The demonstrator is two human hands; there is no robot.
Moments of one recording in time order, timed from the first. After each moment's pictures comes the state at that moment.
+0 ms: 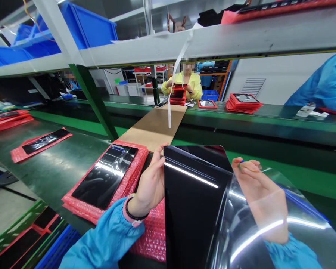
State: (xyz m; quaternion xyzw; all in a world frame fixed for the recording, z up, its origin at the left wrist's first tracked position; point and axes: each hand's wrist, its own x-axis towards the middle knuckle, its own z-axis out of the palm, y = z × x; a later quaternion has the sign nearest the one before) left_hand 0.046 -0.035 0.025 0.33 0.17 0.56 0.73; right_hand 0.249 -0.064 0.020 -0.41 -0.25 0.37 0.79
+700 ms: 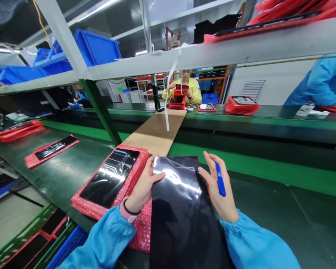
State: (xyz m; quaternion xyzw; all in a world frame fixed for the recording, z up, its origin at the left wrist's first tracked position) left_hand 0.015 -0.026 -0.018 0.43 0.34 0.54 0.63; right_hand 0.223 -0.048 -0.042 -0.46 -0.45 0.33 0.69
